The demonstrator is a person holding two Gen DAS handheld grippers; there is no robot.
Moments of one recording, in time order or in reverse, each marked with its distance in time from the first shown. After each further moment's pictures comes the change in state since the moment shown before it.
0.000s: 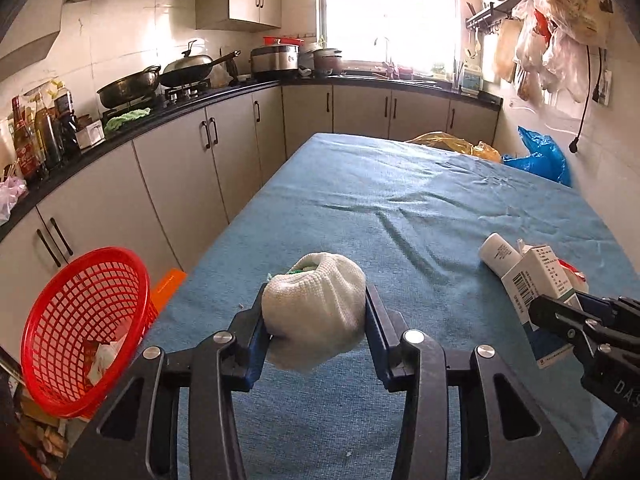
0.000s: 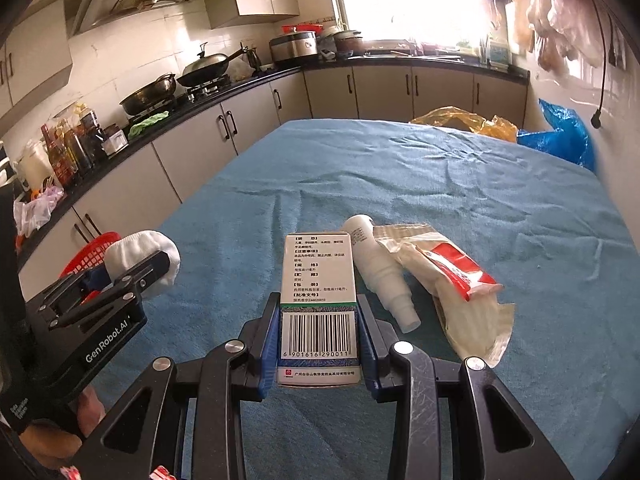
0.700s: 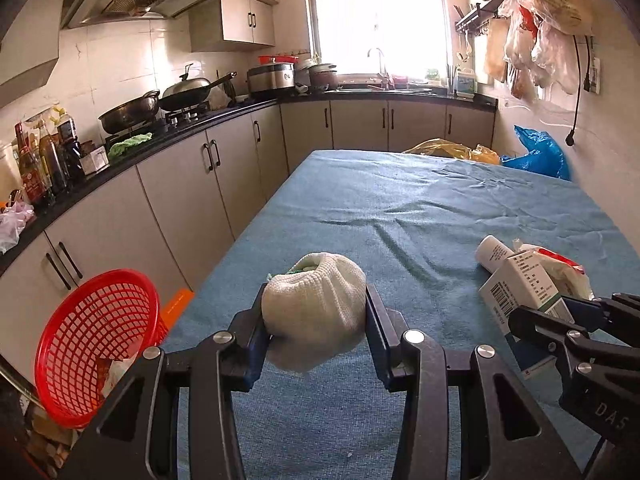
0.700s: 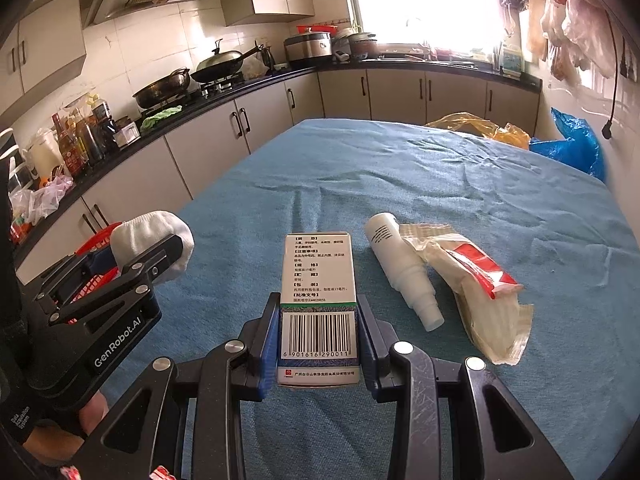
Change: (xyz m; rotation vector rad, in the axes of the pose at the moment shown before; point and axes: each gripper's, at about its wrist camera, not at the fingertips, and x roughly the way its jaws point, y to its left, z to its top) left arm -0.011 -0.013 -0.002 0.063 -0.064 0.031; right arm 0.001 0.008 -0.004 -0.031 -0.005 0.025
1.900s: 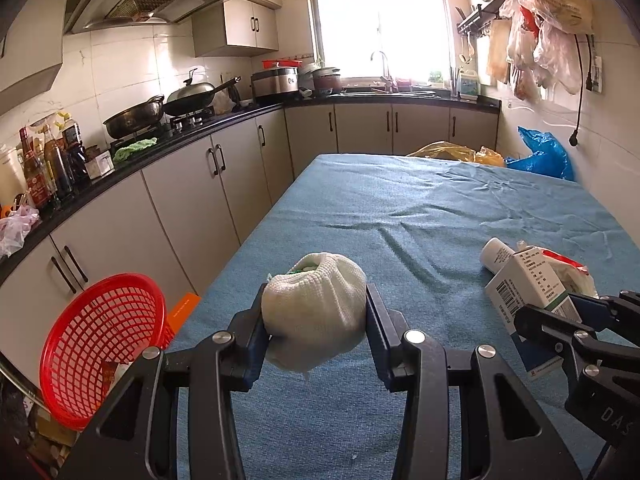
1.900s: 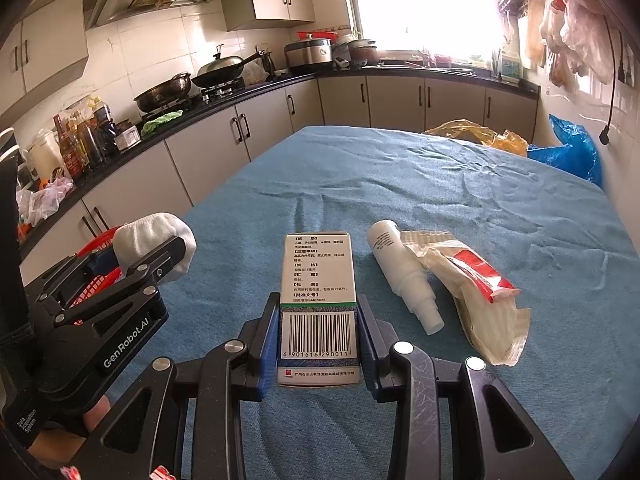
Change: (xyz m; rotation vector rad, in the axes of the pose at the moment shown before) left arm -0.001 -0.001 0.001 0.004 -0.012 0.024; right arm -0.003 0.005 -0.003 -0.002 -0.016 -0.006
